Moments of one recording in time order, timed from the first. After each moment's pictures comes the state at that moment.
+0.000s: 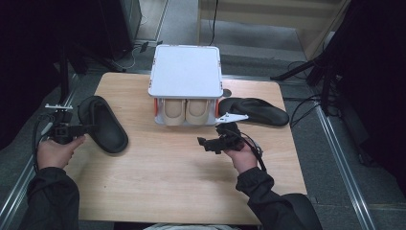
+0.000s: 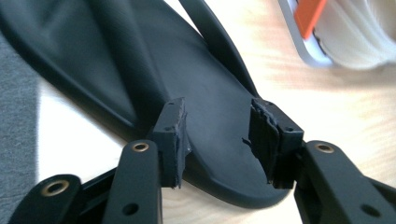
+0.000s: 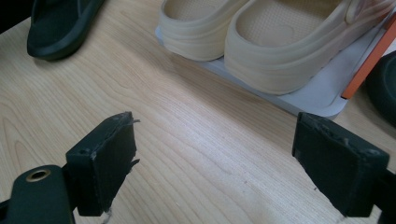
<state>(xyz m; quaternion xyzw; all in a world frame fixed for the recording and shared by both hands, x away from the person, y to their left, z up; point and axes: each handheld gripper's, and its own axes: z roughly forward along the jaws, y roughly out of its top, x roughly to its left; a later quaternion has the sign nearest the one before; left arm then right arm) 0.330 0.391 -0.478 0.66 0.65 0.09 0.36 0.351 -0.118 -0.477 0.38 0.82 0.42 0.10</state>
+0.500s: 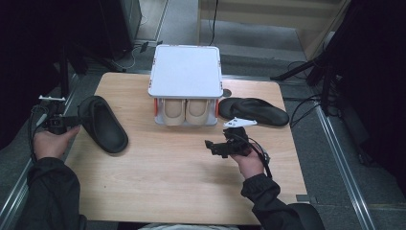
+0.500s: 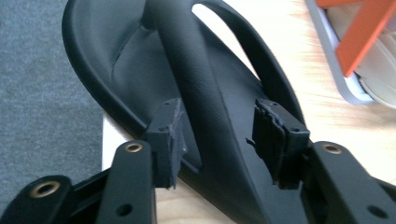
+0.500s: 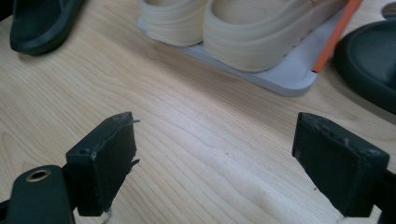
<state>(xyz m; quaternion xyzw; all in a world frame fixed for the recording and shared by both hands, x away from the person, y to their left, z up) 0.363 0.416 -0.489 0.64 0.68 0.09 0.35 0.339 -0.141 -0.480 0.41 0.81 0.41 0.11</state>
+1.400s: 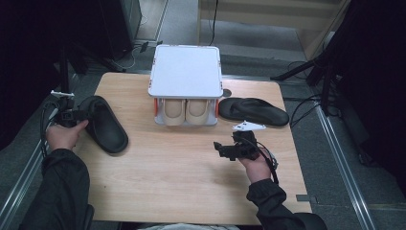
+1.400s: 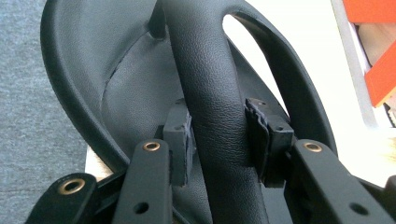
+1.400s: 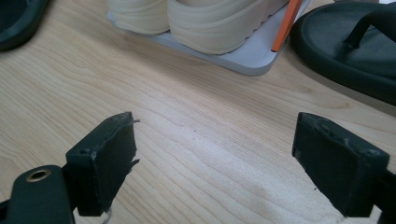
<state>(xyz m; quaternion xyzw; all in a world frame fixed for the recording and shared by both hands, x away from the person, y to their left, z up) 0.394 0.413 -0.506 0.62 0.70 0.07 0.35 0.331 -0.161 -0.483 0.44 0.80 0.40 0.14</state>
